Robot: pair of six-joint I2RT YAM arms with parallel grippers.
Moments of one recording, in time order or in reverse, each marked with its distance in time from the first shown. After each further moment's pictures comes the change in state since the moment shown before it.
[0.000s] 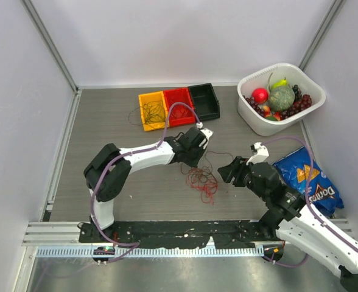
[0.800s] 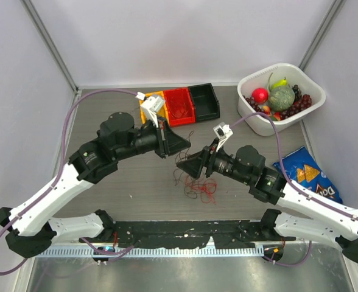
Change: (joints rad) left arm -0.019 -0.822 0.033 -0.116 0.213 -0.350; right arm 0.220 0.365 0.261 0.441 -0.308 -0.108
